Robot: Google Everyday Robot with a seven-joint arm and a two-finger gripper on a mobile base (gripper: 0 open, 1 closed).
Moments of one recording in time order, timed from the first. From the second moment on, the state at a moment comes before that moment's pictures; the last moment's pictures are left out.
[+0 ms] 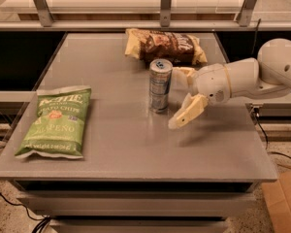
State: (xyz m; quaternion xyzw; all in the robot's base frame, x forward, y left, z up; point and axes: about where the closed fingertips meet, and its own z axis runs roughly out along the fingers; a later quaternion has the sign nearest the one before) arm 0.521 -0.053 0.869 -0.57 0.58 0.40 0.42
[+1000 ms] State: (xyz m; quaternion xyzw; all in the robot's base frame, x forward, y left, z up) arm 0.523 -0.042 0.872 -0.57 0.54 0.44 0.44
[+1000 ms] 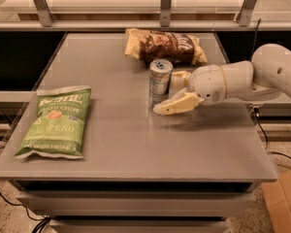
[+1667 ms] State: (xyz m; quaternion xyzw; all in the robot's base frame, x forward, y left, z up) arm 0.534 -0.045 0.873 -0.57 0.53 0.43 0.45
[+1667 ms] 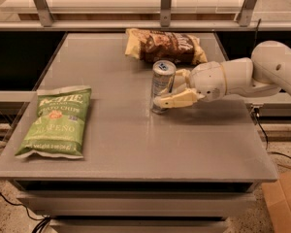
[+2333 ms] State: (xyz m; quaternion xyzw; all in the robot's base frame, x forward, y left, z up) arm 0.543 -0.047 0.888 -0.64 0.54 0.34 0.43
